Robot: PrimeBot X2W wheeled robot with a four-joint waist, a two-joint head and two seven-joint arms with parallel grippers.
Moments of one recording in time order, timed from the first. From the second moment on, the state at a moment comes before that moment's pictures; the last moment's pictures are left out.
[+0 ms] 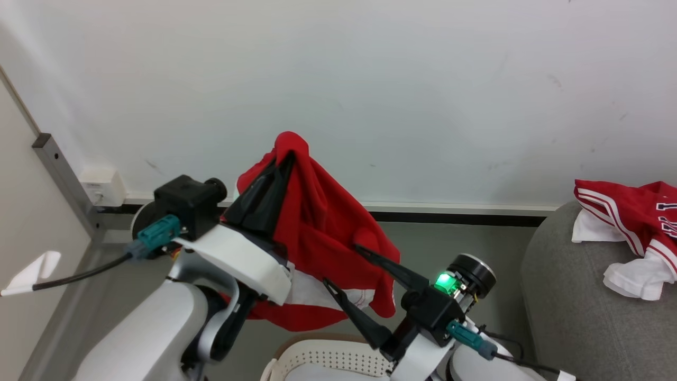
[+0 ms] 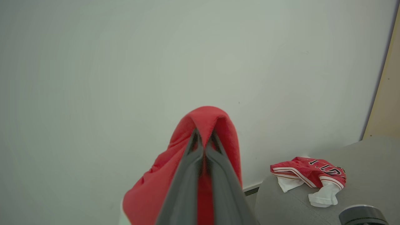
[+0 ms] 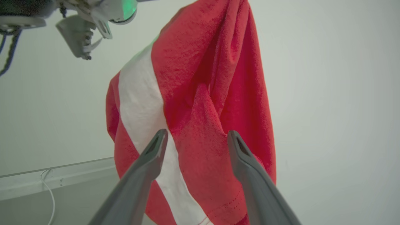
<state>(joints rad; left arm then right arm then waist) -0.58 0.45 -0.66 -0.10 -0.64 0.23 -0.04 -0.50 -0.06 0.79 0.38 0.26 0.13 -0.26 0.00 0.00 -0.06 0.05</state>
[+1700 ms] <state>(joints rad) -0.54 0.39 -0.75 -0.02 -0.65 0.20 -0.10 -0.75 -0.05 0.84 0.66 0.49 0.13 -0.26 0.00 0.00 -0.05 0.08</state>
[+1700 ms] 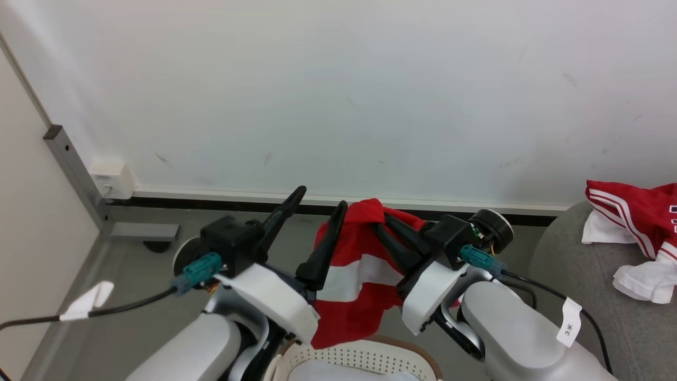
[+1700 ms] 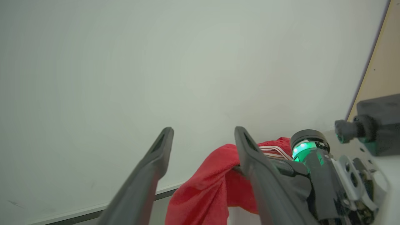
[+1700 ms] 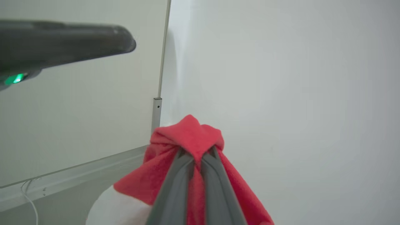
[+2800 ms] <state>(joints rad) -0.27 0.46 -0.76 0.03 -0.64 0.18 -0.25 -0.69 -0.05 0.70 0.66 0.39 0.13 -0.26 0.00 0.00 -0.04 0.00</state>
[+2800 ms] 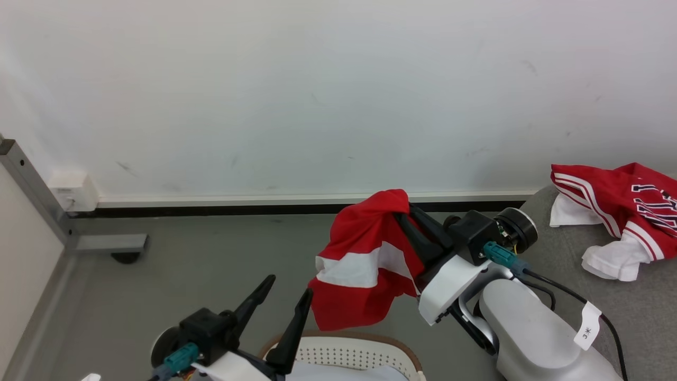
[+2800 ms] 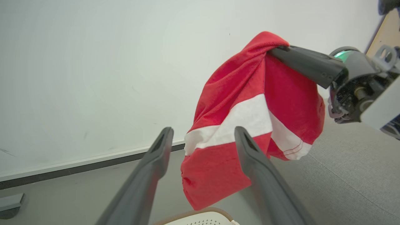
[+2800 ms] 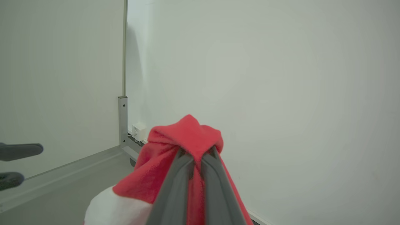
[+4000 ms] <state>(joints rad) -0.38 0.40 -0.86 -0.07 -0.59 0.14 -0.20 -0.73 -0.22 0.39 0.56 0.26 0.13 -0.25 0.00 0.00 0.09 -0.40</state>
